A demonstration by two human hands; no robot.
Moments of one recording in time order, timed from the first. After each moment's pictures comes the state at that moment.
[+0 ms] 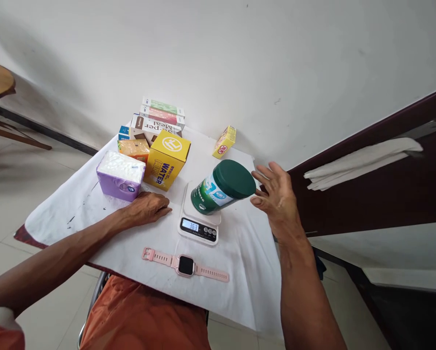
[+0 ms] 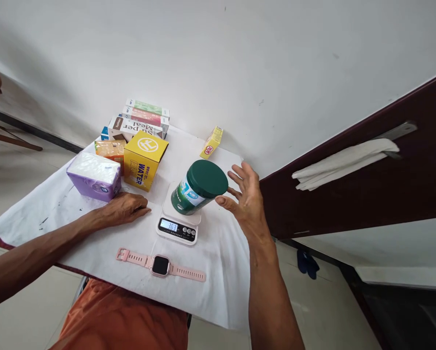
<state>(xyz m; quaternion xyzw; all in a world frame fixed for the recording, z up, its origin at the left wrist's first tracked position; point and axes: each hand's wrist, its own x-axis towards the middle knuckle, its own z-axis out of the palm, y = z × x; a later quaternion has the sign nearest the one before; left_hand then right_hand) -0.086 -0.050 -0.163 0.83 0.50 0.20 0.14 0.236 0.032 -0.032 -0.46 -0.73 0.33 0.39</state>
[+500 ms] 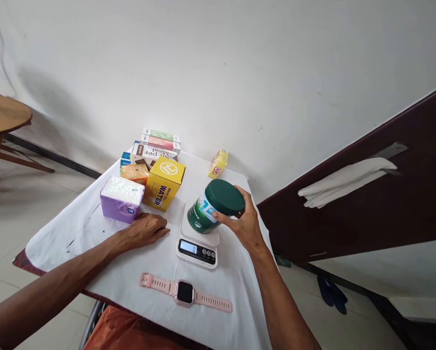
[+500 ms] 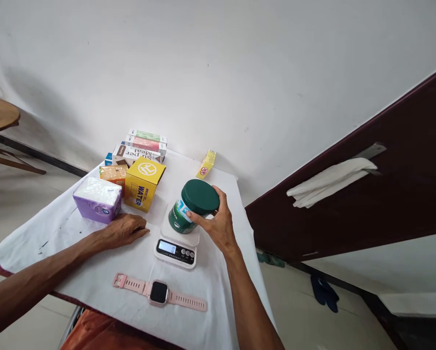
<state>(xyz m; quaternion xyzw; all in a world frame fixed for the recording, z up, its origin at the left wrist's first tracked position) -0.084 -0.051 -0.165 0.82 0.53 0.18 0.13 0.201 0.035 -0.057 -0.47 -0.71 0.32 0.41</state>
